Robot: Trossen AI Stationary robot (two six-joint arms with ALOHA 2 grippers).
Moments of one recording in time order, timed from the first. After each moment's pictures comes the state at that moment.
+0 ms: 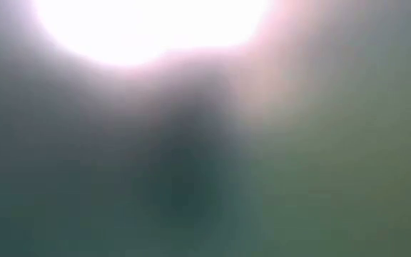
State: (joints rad) left arm -0.71 1.90 1.68 -1.42 -0.04 -2.36; right arm -0.19 0.79 0.34 0.39 -0.13 0.00
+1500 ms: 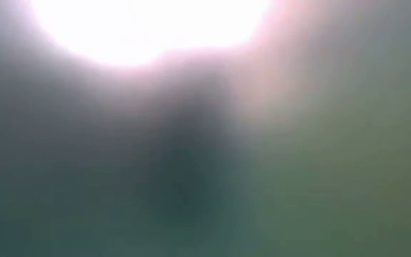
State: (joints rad) left arm -0.85 1.88 1.34 -1.56 0.07 -2.32; right arm -0.19 0.79 0.34 0.39 -0.13 0.00
